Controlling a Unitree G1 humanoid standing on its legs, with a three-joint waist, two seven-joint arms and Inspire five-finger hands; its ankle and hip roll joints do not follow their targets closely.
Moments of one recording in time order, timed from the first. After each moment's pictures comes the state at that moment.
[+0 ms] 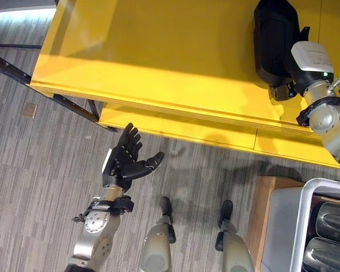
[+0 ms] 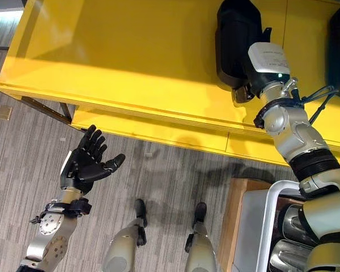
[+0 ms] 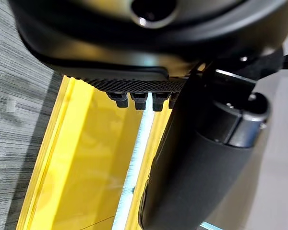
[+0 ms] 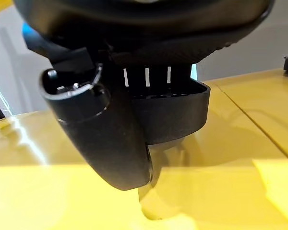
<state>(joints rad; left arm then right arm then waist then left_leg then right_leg) 0.06 0.46 -0.15 -0.09 -0.66 -0.20 0.08 -1.03 -0.96 0.62 0.62 -0.29 -0.04 -0.22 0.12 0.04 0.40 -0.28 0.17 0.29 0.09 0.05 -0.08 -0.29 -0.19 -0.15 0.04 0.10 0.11</state>
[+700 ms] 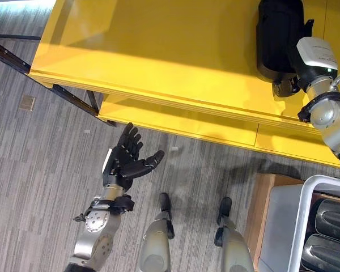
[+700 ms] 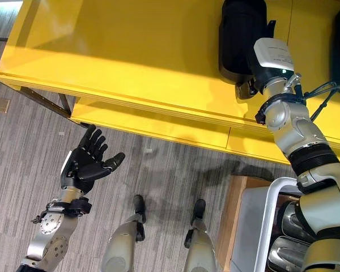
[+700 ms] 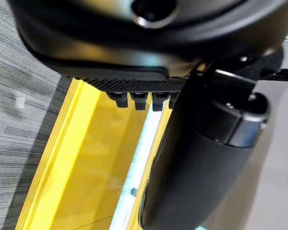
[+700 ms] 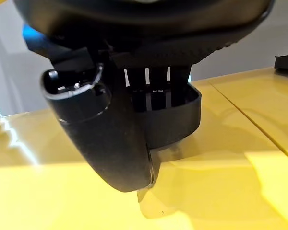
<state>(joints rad) 0.05 0.46 -0.15 -0.09 -0.70 -0.20 0.08 -1.07 -0.95 0.63 0.68 -0.26 -0.04 -0.23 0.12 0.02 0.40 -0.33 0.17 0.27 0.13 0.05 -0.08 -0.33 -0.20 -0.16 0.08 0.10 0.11</state>
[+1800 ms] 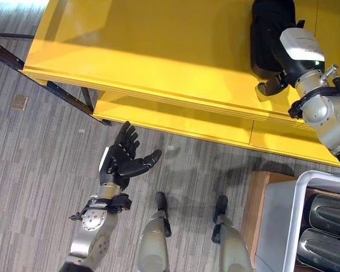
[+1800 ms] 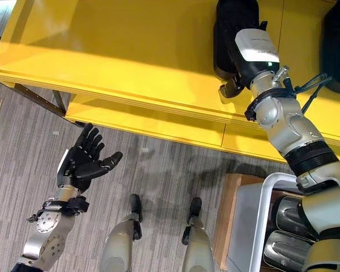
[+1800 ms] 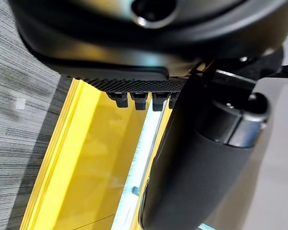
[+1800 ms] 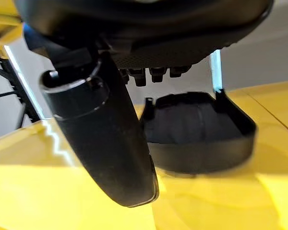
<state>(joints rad) 0.05 0.49 -0.15 -0.09 -0.70 -0.21 0.10 -1.08 -0.98 0.66 0.49 -0.26 -0.05 -0.21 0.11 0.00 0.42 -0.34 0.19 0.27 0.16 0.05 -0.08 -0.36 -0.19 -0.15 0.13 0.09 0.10</state>
